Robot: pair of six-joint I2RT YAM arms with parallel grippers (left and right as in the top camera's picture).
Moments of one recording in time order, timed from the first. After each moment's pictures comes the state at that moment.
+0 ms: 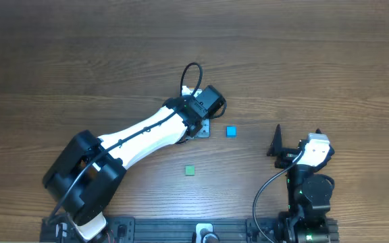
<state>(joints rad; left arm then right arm) -0.79 1.86 1.21 -0.68 -0.16 -0.76 0.05 0.01 0.07 -0.21 0.16 0.05</state>
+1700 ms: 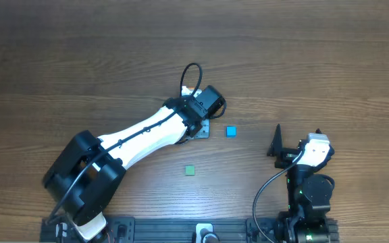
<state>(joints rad) -0.79 1.86 1.21 -0.69 -0.16 -0.76 0.05 0.01 0.07 -0.21 0.16 0.05</state>
